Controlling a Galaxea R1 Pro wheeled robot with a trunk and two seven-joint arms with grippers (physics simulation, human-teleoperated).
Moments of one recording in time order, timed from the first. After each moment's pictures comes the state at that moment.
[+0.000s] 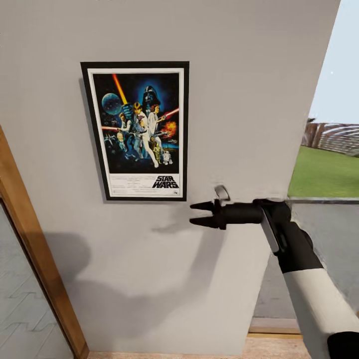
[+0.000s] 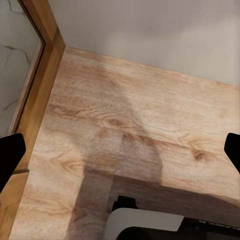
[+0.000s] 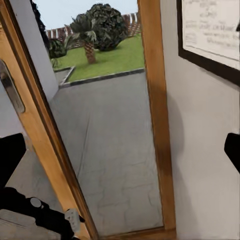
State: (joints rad) left arm 0.03 0.12 0.20 -0.55 0.10 -0.10 -0.15; right arm -0.85 -0.11 0.10 -1.29 -0.14 0.72 1.44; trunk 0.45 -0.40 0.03
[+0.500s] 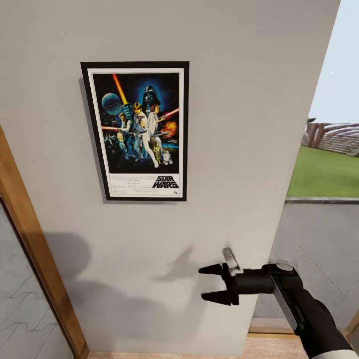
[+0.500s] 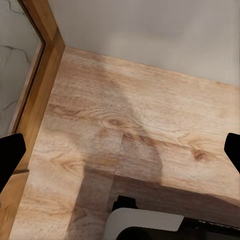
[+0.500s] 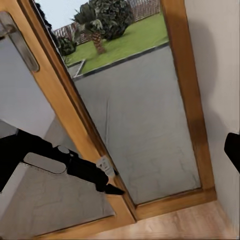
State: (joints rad) left arm 0.03 0.12 0.20 -0.55 0.10 -0.10 -0.15; right arm -0.42 -0.17 0.08 -1.30 -0.14 0.48 1.50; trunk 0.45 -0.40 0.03
